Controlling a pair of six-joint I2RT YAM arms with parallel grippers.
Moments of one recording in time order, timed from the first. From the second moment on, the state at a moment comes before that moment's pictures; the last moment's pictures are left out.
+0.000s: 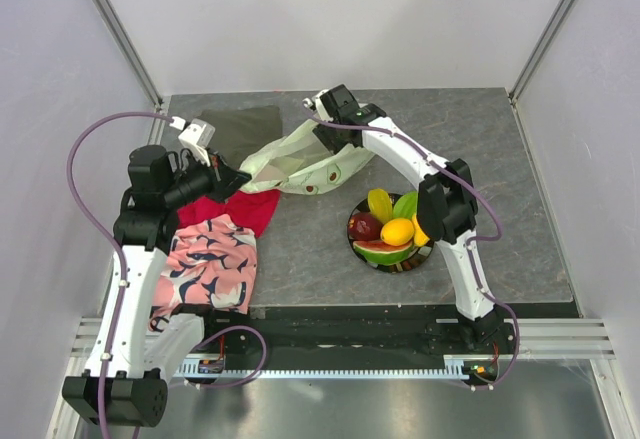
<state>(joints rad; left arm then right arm) -0.03 0.89 0.99 -0.45 0.69 -0.11 0.59 2.29 2.12 -0.75 0.23 -0.21</state>
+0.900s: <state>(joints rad) -0.07 0.94 0.95 -0.42 0.73 -0.10 0.57 2.38 2.12 -0.71 0.24 -0.36</state>
